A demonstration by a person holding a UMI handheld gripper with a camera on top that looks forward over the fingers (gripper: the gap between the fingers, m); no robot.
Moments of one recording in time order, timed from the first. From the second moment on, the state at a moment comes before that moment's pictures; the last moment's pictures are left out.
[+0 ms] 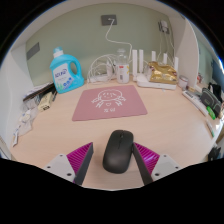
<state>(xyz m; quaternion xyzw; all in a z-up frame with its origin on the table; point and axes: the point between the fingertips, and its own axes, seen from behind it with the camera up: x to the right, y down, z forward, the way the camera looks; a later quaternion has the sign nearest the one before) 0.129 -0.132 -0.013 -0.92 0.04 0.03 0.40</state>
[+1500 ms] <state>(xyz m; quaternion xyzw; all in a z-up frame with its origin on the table) 0.133 0.088 0.012 -0.92 0.02 -0.01 0.39</state>
